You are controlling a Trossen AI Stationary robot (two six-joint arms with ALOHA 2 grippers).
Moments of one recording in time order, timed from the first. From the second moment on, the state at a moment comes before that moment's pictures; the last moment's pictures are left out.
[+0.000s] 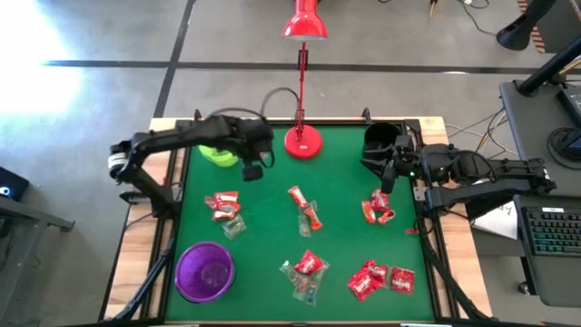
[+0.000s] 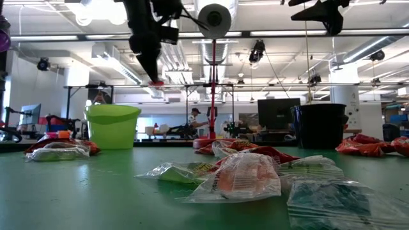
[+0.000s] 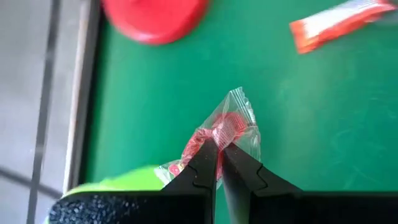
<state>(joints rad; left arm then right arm) 0.33 1.57 1.44 -1.09 -0.21 0.16 0.00 0.70 0.78 -0.34 0.33 0.47</state>
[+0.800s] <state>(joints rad) 0.67 1.42 1.44 -1.29 -0.13 0.15 0.00 0.70 0.78 -0.36 0.33 0.44</state>
